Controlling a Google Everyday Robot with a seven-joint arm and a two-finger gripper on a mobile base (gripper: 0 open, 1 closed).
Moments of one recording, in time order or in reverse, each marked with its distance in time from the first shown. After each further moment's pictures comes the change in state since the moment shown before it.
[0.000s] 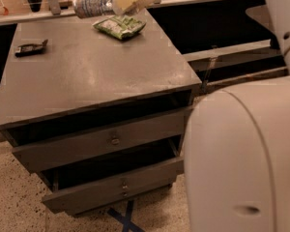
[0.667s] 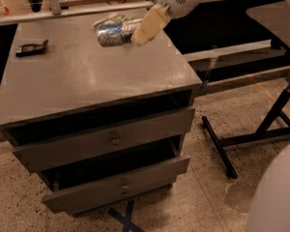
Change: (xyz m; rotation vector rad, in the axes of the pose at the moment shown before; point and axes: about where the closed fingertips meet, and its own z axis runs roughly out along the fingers) arm 0.055 -0.035 0.009 0.280 0.079 -0.193
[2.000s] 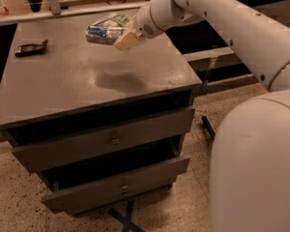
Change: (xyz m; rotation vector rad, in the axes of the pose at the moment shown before) arm -0.038 -0.109 0.128 0.189 -0.244 -0.264
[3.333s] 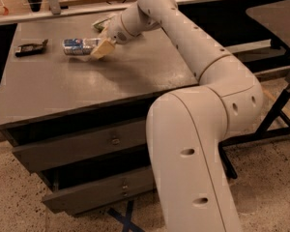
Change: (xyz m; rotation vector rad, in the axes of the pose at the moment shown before) arm -0.015 0.004 0.120 -0.213 -0.049 -0.084
